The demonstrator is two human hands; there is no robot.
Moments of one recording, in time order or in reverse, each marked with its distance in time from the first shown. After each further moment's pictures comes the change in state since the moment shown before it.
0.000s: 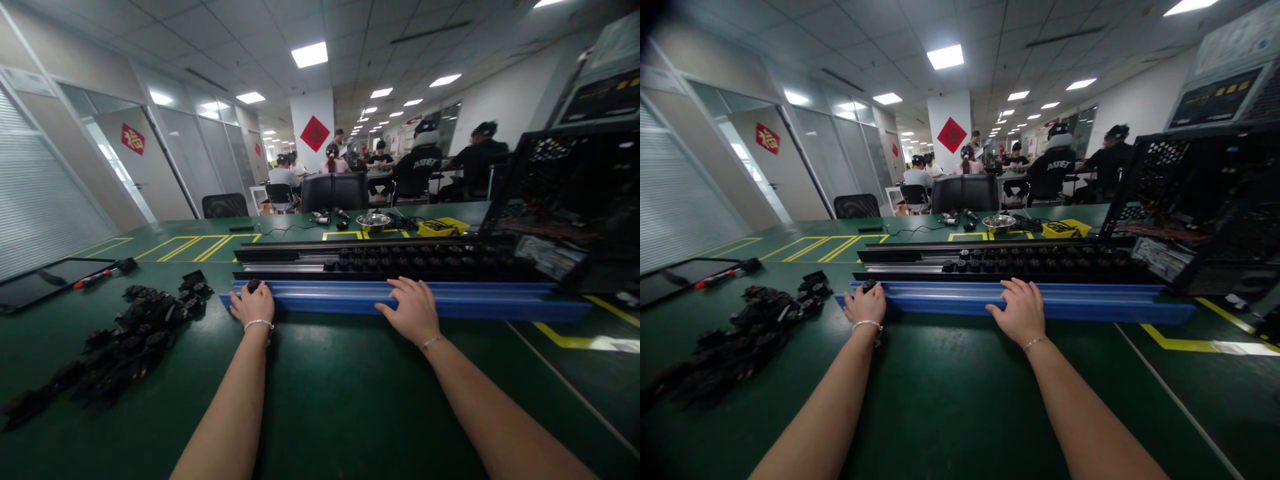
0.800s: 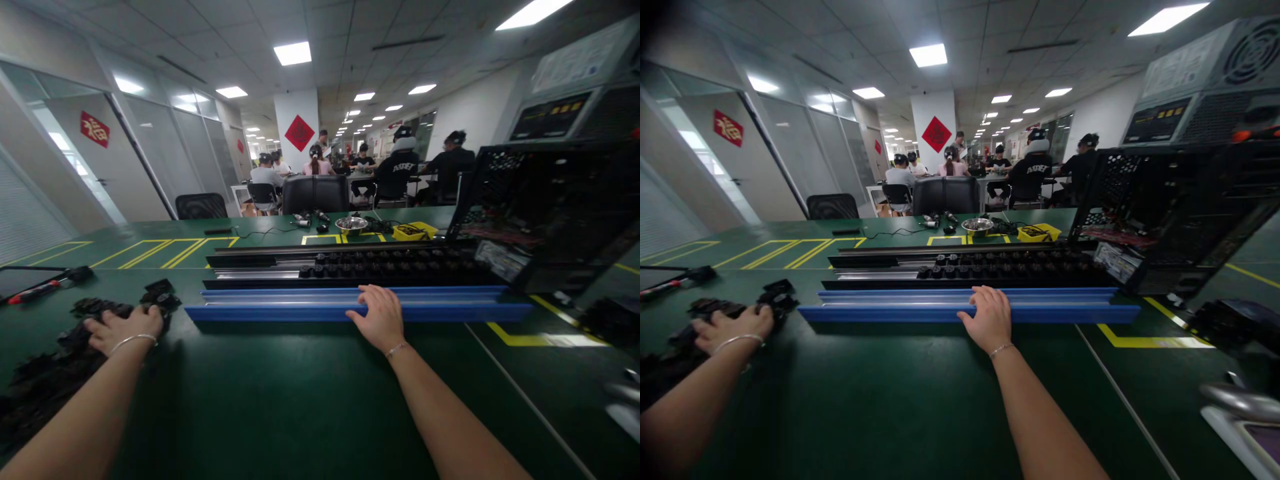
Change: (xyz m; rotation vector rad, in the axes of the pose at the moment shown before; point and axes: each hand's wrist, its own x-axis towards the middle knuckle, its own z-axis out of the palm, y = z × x) left_hand 0.096 -0.118 -0.059 0.405 0.066 -0.191; right_hand 0.000 -0.004 -0.005 0.107 0.025 0.024
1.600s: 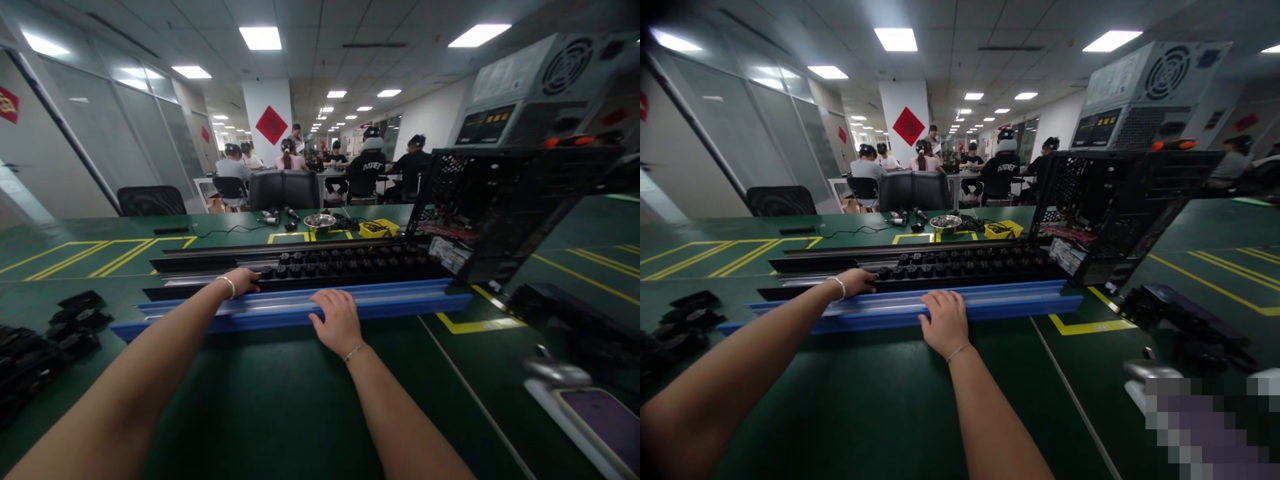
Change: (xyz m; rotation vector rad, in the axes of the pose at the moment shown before) left_hand -0.089 0.258 0.019 0.094 -0.535 1.191; right_hand -0.001 -0.010 -0.010 0.060 -0.124 -0.048
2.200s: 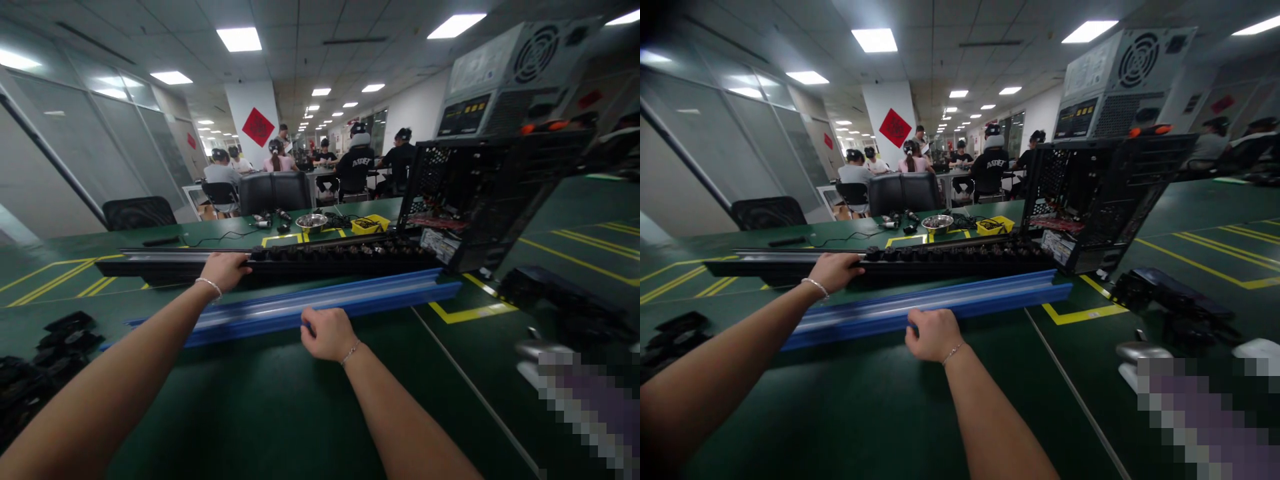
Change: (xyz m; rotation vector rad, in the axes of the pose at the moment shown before) left_hand -0.030 0.020 -0.053 0.237 0.409 0.024; right_hand -0.003 -0.009 -0.006 -0.029 -0.202 -0.050
